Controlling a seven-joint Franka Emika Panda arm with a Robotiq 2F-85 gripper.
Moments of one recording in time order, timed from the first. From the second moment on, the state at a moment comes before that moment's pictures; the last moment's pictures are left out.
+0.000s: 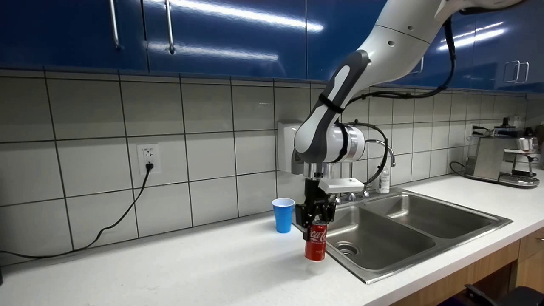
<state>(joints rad) 0.05 0.23 0.17 -2.38 0.19 2.56 -0.18</state>
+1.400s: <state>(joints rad) 0.08 0.33 0.16 -2.37 0.10 2.70 -0.15</state>
